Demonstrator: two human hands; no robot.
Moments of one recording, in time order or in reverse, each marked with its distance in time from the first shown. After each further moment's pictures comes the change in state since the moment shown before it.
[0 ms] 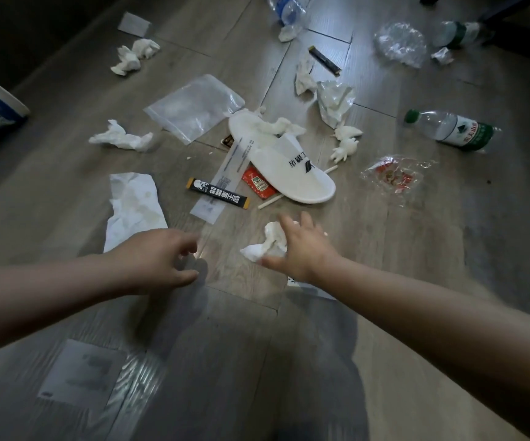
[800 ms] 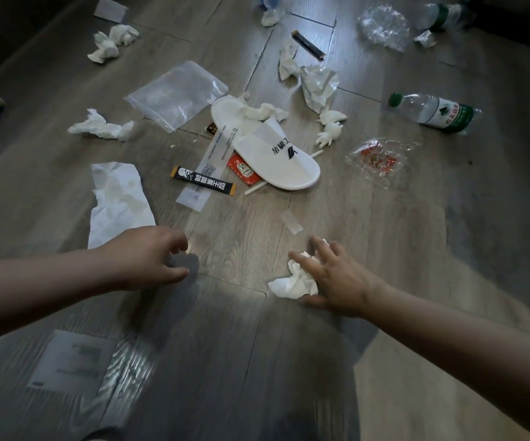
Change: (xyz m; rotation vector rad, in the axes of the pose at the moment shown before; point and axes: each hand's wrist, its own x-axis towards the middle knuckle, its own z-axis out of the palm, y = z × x) left_hand -0.005 0.006 0.009 0.029 -0.054 0.009; right_hand -0.065 0.083 0.020 -0.364 -0.139 -0.264
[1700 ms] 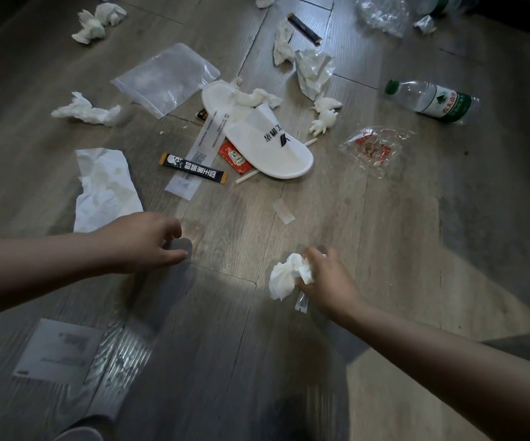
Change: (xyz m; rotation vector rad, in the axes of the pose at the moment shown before) left_hand 0.011 0.011 -0.001 -0.026 -0.045 -0.062; right_hand -0.008 -0.022 0.027 0.636 0.230 0.379
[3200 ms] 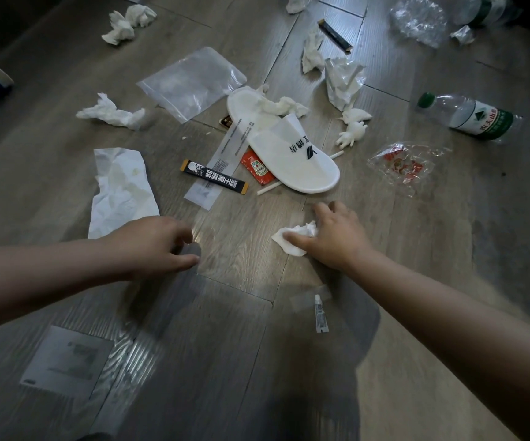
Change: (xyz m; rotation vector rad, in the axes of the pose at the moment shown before) left_hand 0.004 -0.012 -0.004 -0.078 0.000 -0.038; right_hand 0.089 -0.048 -0.038 -0.352 0.066 -0.068
